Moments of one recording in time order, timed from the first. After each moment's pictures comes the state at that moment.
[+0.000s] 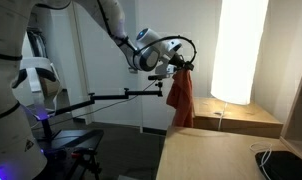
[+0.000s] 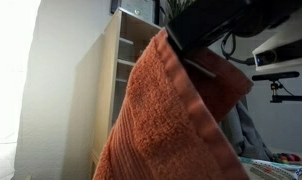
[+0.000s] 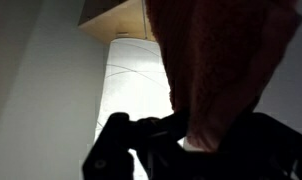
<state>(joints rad) 0.55 0.39 -0.06 -2.05 0.03 3.45 -0.21</state>
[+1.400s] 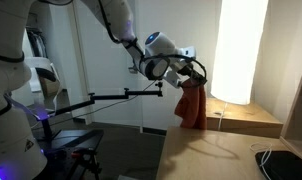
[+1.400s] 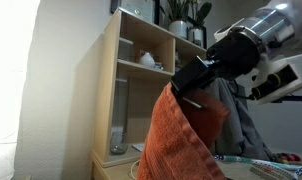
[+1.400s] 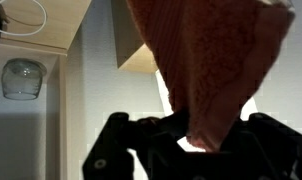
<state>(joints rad) 0.10 0.44 0.25 -2.07 0.00 3.45 0.02</state>
